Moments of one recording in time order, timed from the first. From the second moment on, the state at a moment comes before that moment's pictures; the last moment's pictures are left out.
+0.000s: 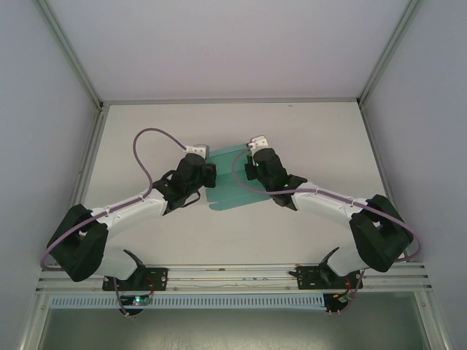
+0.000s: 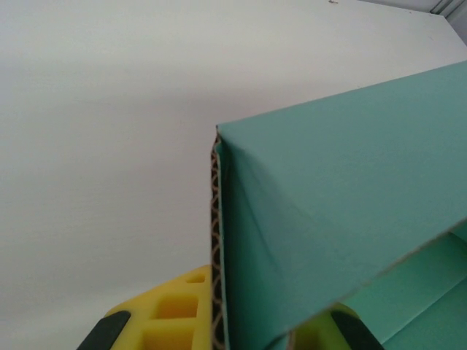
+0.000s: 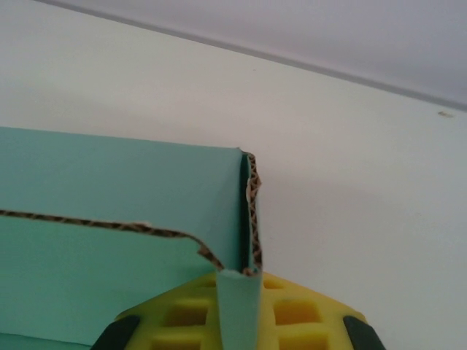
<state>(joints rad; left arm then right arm) -0.63 1.39 0.79 0.01 -0.12 -0.51 0.69 1.47 0.82 0.13 0.39 0.12</state>
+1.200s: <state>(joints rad) -0.65 1.40 0.89 -0.12 -0.20 -0.53 0.64 1.24 0.75 0.10 0.26 -0.04</state>
